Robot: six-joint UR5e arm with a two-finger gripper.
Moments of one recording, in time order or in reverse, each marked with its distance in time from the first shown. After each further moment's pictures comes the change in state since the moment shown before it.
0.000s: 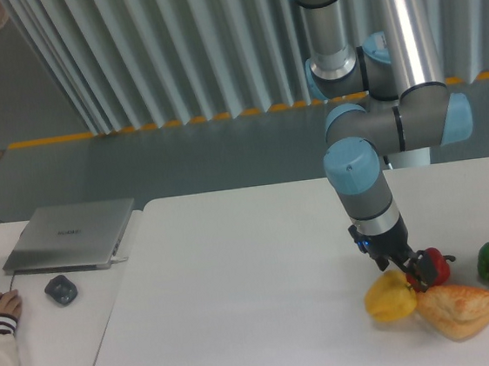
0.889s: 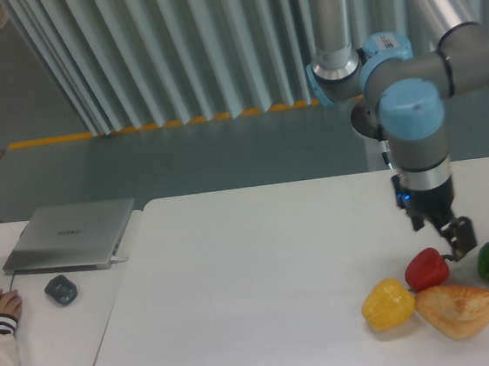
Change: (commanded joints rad) arm 0.238 0.140 0.103 -0.297 -0.091 0.518
